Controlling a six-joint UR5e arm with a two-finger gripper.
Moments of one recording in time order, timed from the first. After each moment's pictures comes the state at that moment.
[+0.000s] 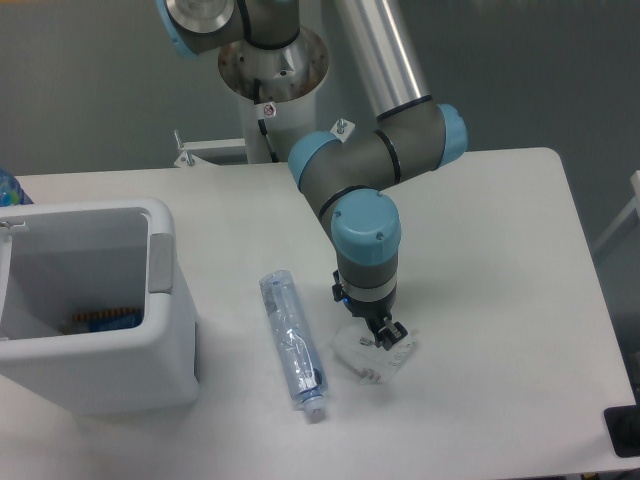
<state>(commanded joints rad) 2.44 -2.04 -1.64 -0.94 1.63 1.35</state>
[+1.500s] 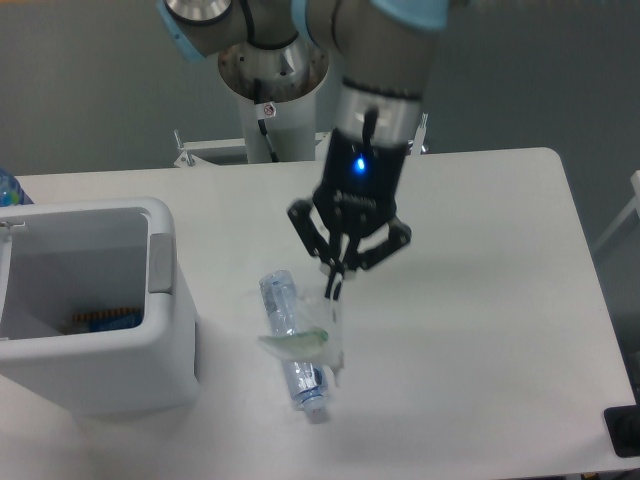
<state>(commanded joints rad) 2.49 -1.63 -1.50 -0.94 1.03 0.38</state>
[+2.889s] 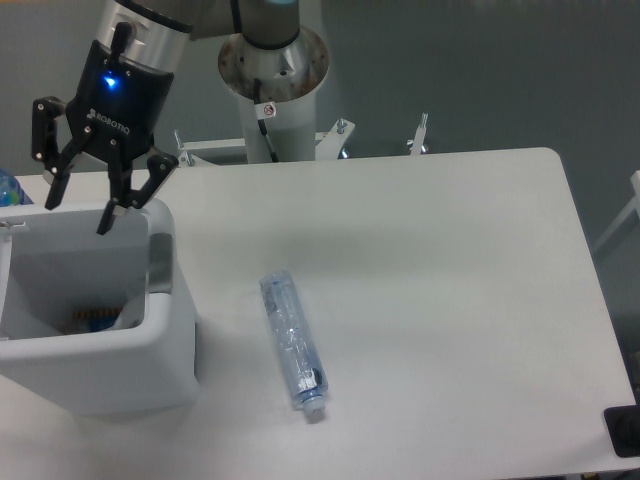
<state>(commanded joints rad) 2.25 -1.58 -1.60 -0.93 1.00 0.25</state>
